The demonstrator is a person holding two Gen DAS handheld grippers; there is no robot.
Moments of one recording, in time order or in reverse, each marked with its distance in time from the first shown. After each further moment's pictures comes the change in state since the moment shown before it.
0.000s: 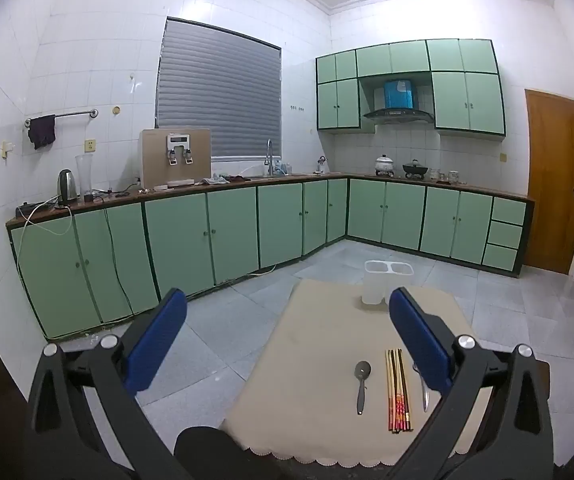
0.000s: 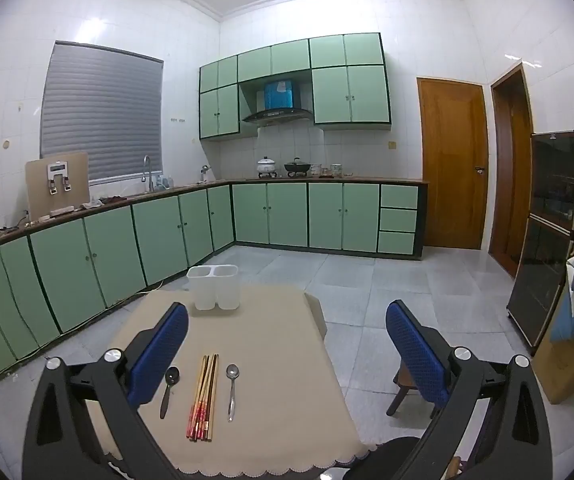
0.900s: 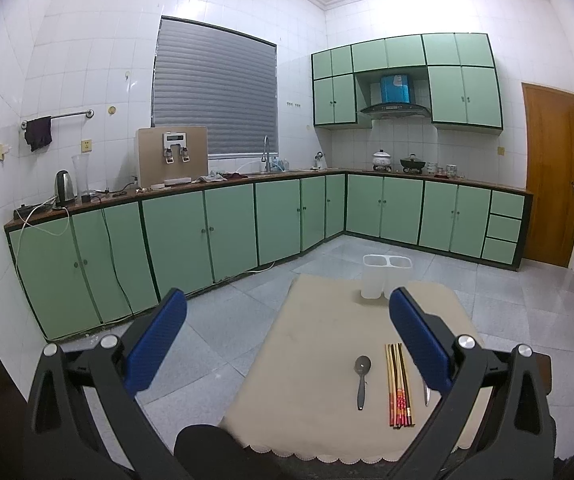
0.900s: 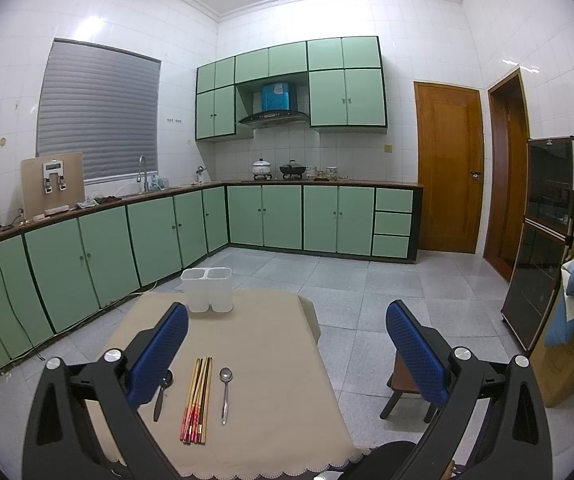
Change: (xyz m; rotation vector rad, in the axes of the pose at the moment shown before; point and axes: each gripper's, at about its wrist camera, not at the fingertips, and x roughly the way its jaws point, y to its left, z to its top) left arm 0.003 0.003 0.003 0.024 0.022 -0.002; right arm 0.003 0.010 0.000 -0.020 -0.009 -0.028
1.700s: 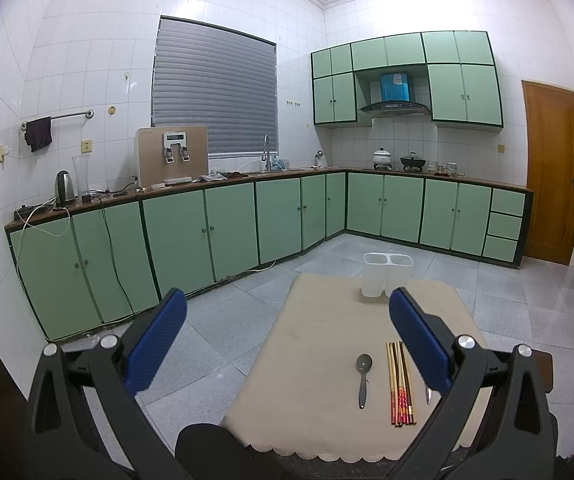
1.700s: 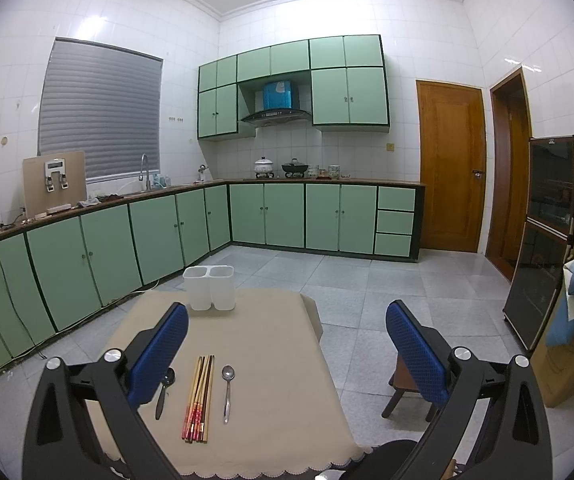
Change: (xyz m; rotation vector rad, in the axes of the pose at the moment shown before) left arm 0.002 -0.004 -0.006 0.009 0.000 0.003; right arm 0.000 0.001 0.000 -0.006 0.006 0.008
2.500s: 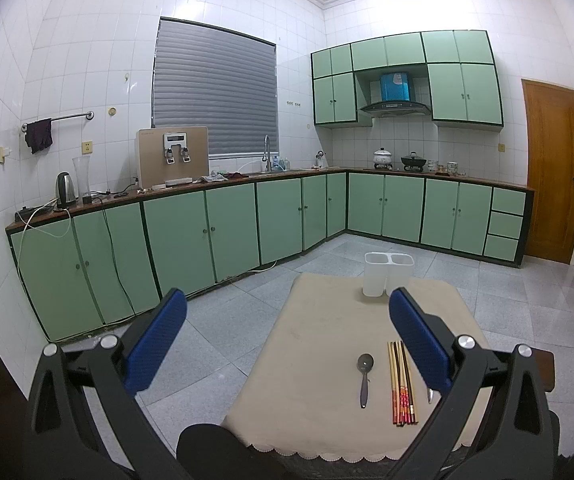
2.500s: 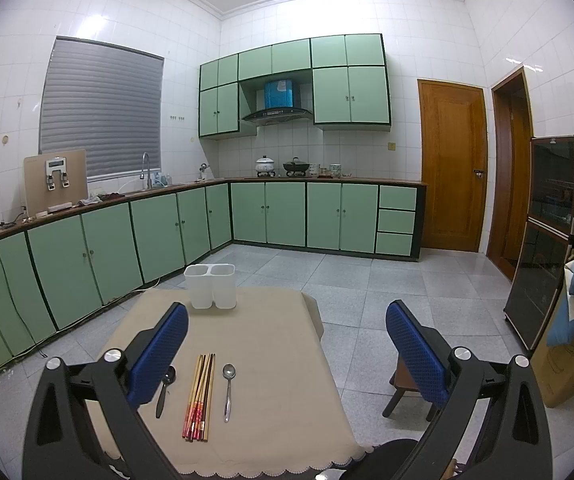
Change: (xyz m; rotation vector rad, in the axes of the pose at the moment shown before) left arm 0.002 0.001 -0.002 0.002 0.000 0.003; right arm 0.000 -0.001 0.000 0.002 0.003 0.004
